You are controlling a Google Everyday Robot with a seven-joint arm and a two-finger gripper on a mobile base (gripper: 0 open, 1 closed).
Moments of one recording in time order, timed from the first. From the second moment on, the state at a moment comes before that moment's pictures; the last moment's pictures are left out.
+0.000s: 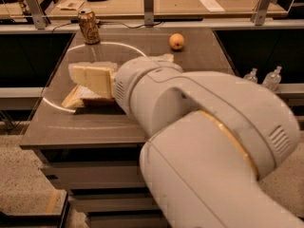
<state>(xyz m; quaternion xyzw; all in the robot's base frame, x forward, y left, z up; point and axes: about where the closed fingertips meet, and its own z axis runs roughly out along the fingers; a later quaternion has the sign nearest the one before) 0.469 0.053 1.005 -0.12 0.77 0.17 0.60</state>
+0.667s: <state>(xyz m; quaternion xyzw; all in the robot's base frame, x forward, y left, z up) 0.454 0.104 1.007 -0.15 0.76 0.19 0.60</state>
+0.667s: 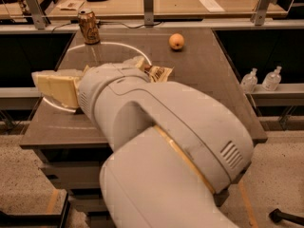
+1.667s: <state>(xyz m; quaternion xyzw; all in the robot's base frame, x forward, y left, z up) 0.466 0.115 1.012 -0.19 0.71 0.24 0.63</state>
